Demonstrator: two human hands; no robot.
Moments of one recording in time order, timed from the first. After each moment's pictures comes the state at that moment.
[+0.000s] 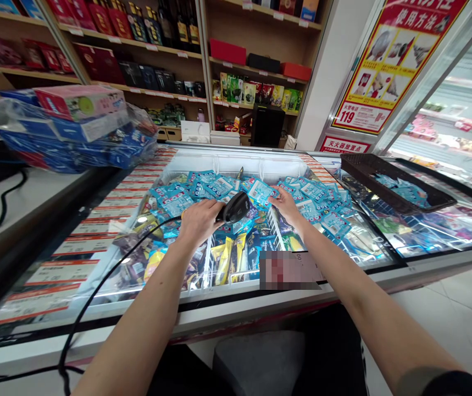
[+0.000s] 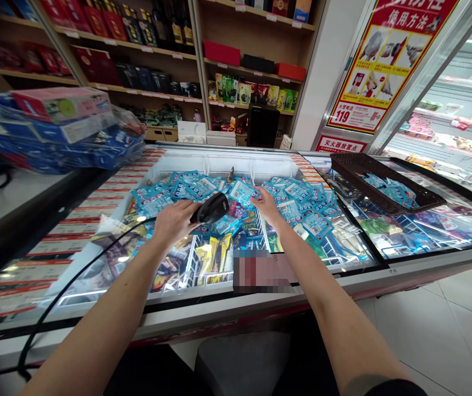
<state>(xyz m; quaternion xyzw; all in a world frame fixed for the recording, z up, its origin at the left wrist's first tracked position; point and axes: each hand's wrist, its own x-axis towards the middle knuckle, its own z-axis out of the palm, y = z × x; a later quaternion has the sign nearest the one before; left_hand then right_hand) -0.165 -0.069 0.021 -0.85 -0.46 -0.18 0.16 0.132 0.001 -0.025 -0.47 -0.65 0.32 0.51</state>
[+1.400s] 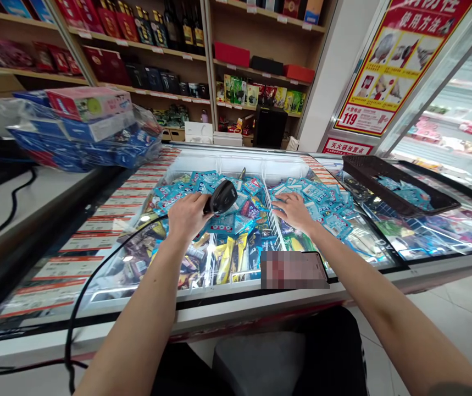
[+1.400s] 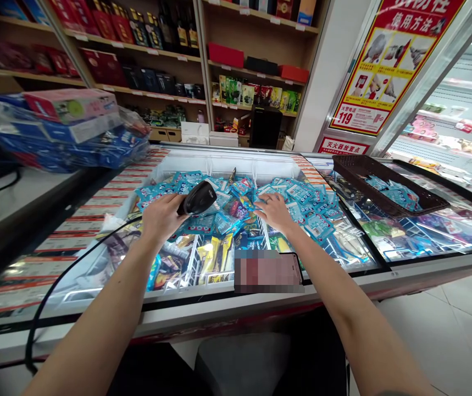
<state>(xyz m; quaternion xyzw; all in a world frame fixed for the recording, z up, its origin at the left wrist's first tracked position) -0.185 -0.072 0.032 -0.78 -0.56 -0.20 0.20 0.158 -0.042 0.001 -0.47 -0.85 -0.11 0.20</state>
